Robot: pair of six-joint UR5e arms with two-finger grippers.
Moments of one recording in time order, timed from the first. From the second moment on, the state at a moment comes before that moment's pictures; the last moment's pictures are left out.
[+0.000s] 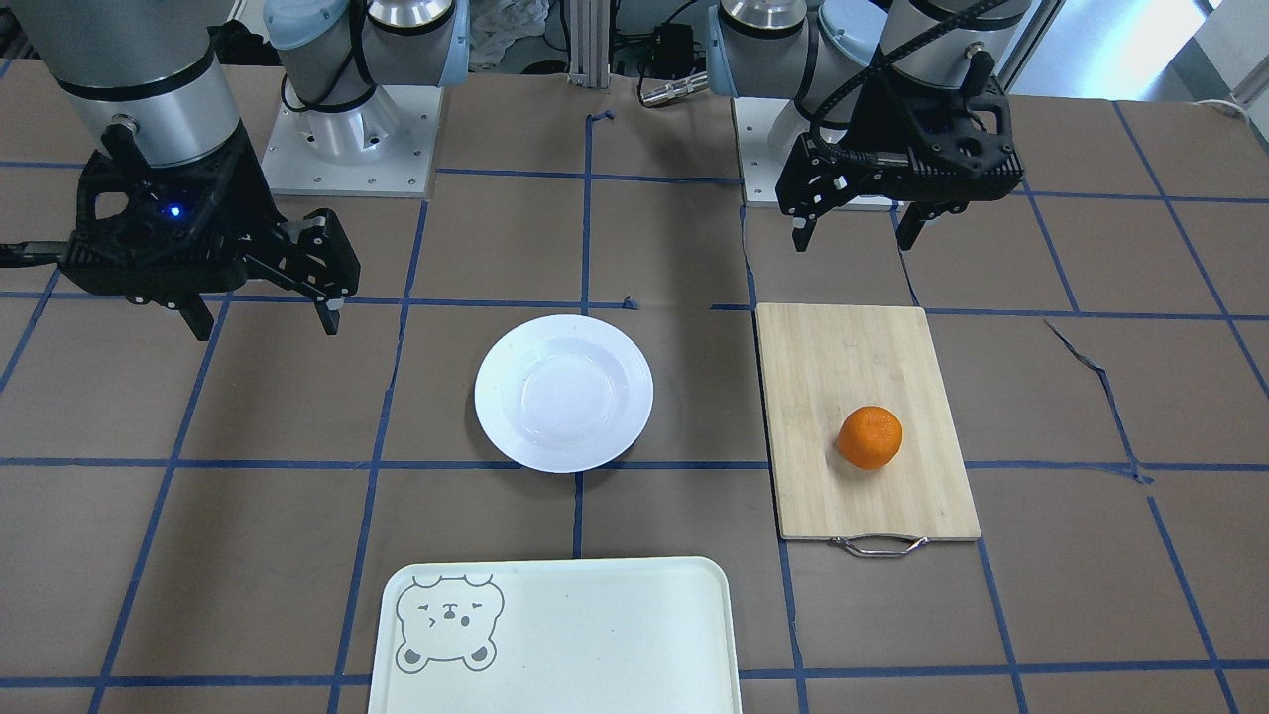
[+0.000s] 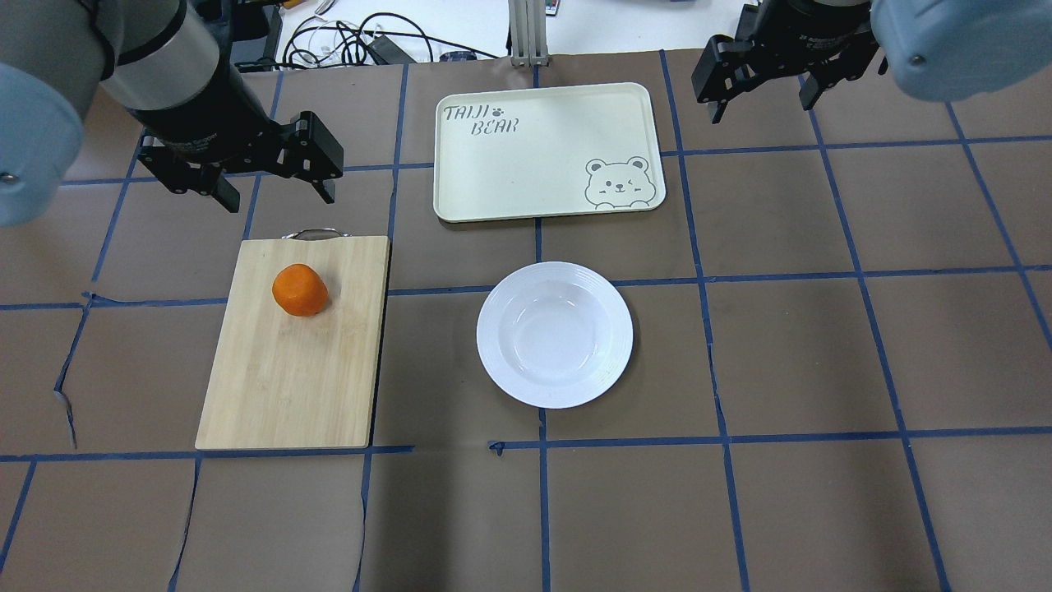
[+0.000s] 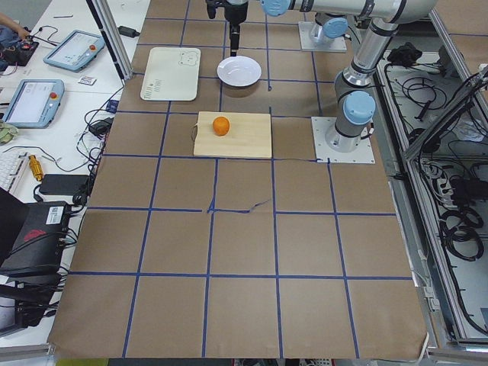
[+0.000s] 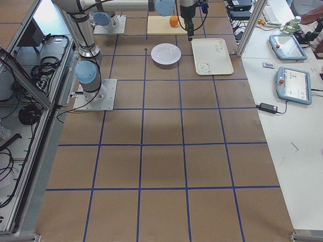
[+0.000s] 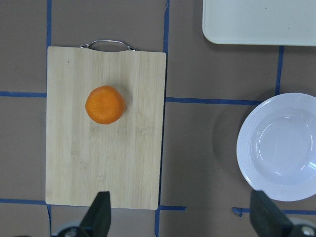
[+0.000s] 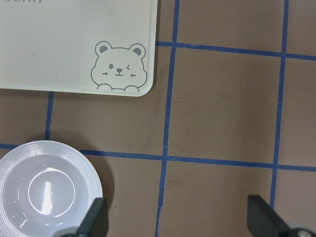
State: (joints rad) left arm -1.60 -1.52 -1.58 -1.57 1.59 -0.08; right arm 1.60 -1.47 1.47 -1.74 -1.60 -0.07
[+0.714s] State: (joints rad) left arm -1.59 -1.53 -1.57 -1.54 1.57 -0.08; right arm 1.59 -1.47 1.47 -1.74 -1.60 -0.07
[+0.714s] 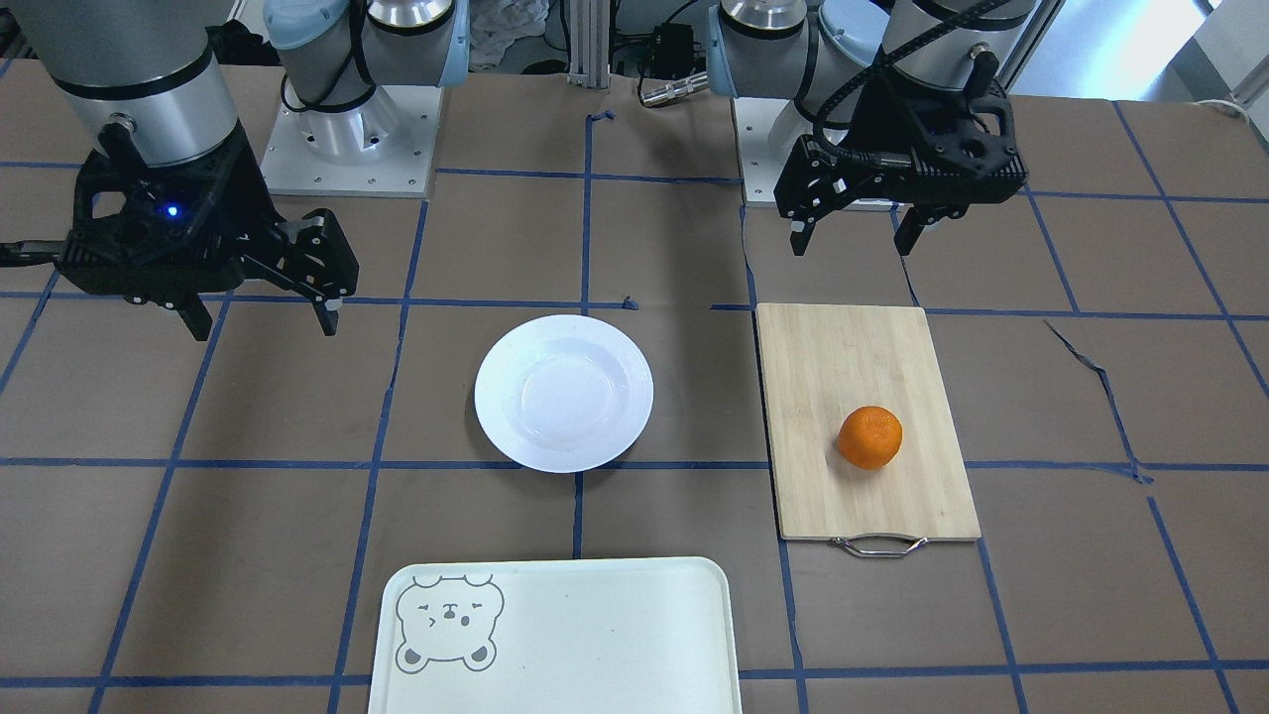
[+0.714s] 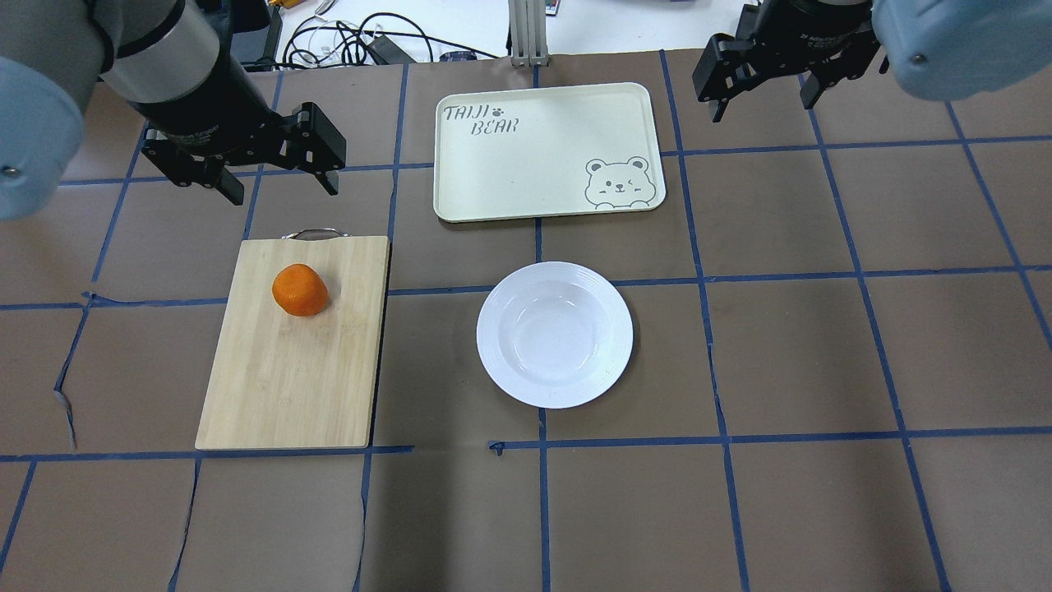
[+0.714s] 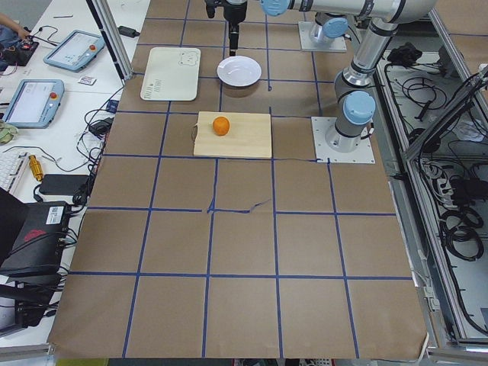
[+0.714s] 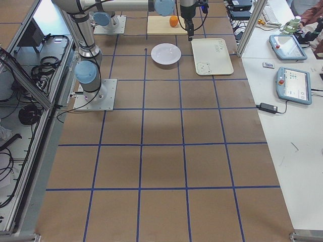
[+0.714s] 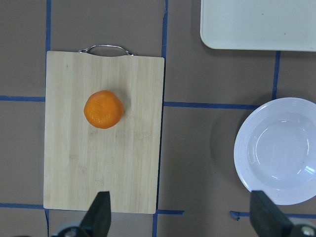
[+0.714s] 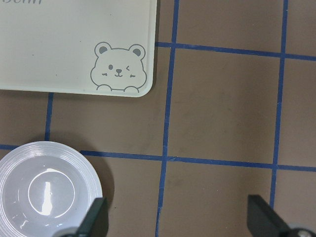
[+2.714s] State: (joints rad) left arm -1.46 -2.02 -1.63 -1.42 1.76 0.02; right arm 1.59 -1.48 1.47 -1.73 -1.54 0.00
